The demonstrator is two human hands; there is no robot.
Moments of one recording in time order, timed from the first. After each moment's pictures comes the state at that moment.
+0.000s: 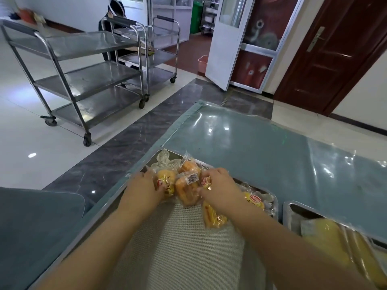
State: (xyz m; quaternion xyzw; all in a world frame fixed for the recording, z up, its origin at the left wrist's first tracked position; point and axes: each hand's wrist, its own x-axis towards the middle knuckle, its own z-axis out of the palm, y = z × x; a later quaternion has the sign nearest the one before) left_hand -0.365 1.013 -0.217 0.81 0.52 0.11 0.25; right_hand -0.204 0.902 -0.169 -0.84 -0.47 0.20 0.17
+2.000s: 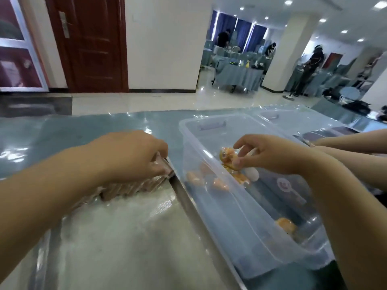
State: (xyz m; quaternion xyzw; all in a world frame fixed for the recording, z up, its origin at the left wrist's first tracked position) left_hand -0.015 0.221 0.041 0.98 -0.17 0.00 0.04; right_hand 0.026 -0.056 0.065 -0.98 -0.13 0.12 0.12
